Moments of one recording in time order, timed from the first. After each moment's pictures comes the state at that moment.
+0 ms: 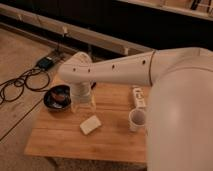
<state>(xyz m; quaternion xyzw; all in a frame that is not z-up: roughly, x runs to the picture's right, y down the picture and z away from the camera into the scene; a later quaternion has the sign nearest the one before) -0.104 0.102 0.704 -0.26 0.23 0.64 0.68</state>
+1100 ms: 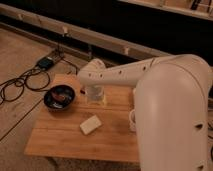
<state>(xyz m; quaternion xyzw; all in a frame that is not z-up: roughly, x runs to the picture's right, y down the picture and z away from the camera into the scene) -0.050 0.101 0.807 -0.21 0.25 0.72 0.62</state>
